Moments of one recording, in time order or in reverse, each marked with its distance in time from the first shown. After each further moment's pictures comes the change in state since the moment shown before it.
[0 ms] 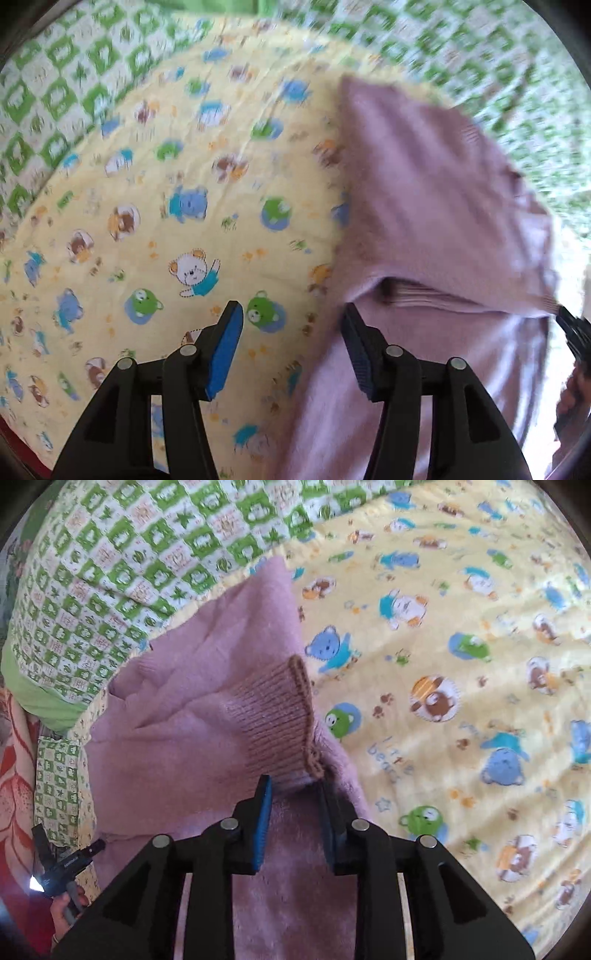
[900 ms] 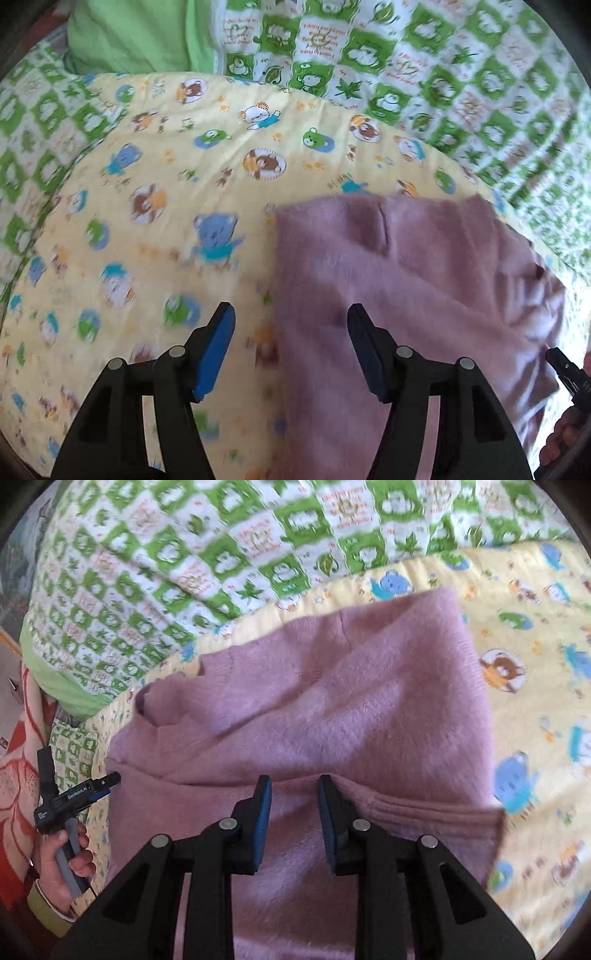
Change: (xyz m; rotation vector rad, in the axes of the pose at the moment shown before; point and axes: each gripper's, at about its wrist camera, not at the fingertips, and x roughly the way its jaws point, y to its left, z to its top) left arm 0.061 -0.039 0.138 0.020 -0.069 0.019; right arm 0.071 0.081 0.058 -0.155 0.011 0.154
